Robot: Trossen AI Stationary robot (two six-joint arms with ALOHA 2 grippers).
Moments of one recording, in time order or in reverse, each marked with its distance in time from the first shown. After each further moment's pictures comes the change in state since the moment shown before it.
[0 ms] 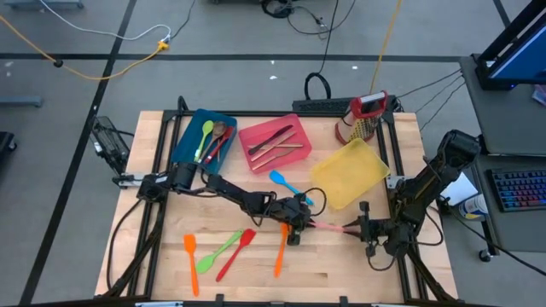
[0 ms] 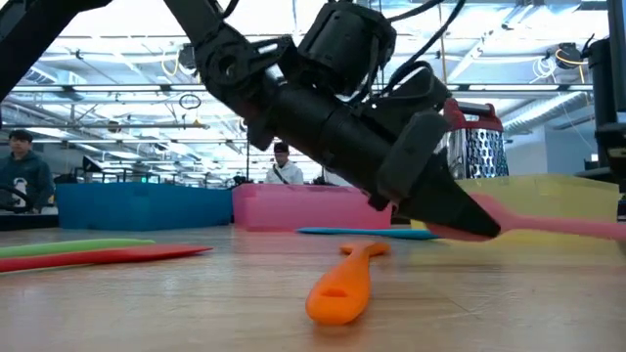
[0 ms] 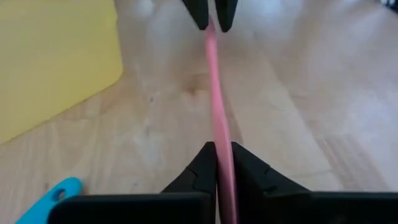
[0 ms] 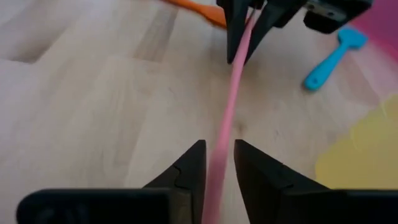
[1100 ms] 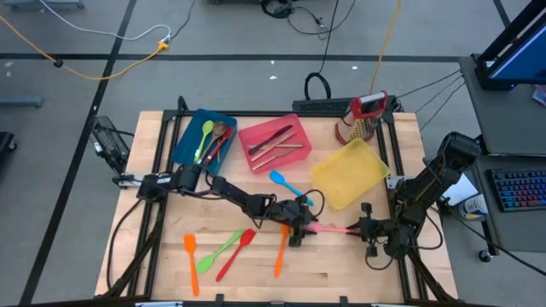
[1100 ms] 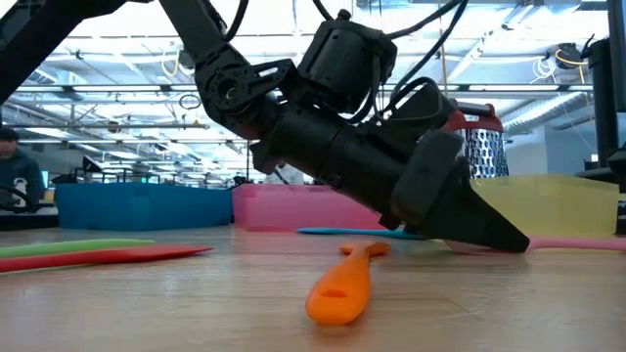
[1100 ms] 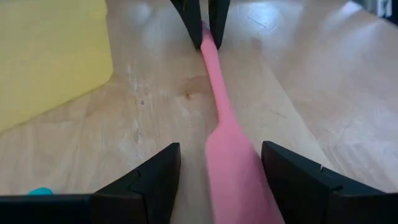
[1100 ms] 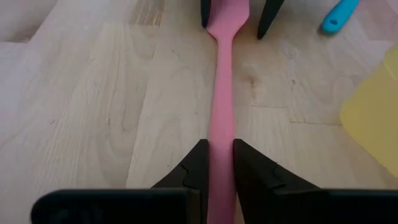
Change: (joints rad) left arm 0.009 0.070 0.002 0.058 0.017 -0.032; right arm 0.014 0.056 0.002 -0.106 -0.092 0.246
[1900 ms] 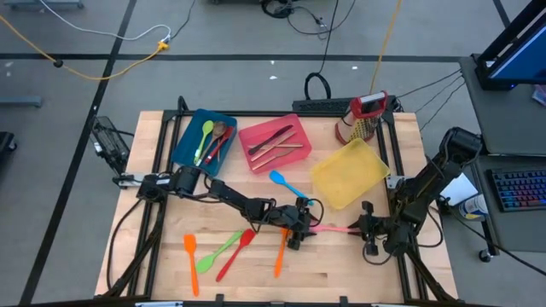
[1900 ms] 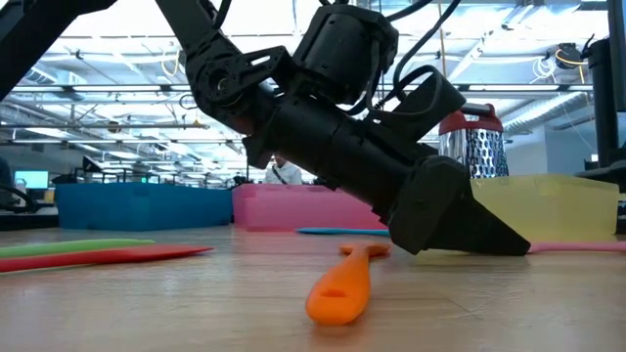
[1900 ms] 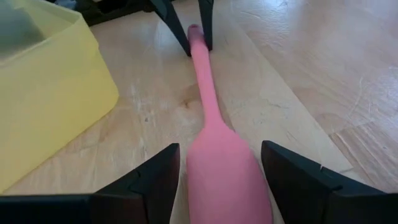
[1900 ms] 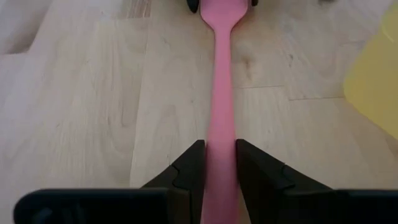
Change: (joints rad) left arm -0.038 -0.003 0.003 -0.014 -0.115 0.214; right arm -0.029 -0.079 0.004 -0.130 -0.125 0.152
